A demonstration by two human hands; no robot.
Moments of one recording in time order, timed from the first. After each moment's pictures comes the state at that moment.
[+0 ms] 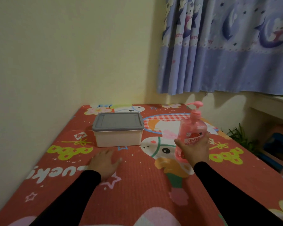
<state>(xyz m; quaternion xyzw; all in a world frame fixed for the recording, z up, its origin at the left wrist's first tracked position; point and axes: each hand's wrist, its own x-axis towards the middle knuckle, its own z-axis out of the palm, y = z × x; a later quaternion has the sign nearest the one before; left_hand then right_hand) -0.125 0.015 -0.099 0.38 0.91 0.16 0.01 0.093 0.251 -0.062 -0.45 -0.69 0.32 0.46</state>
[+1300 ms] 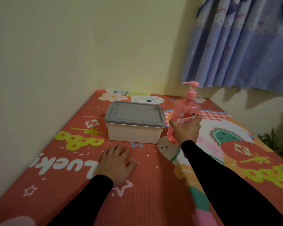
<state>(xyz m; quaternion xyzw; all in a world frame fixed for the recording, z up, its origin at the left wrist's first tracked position) -0.132 0.029 -0.129 0.37 0.92 0.10 -0.02 -0.071 0.280 -0.070 -0.41 -0.70 0.37 0.45</state>
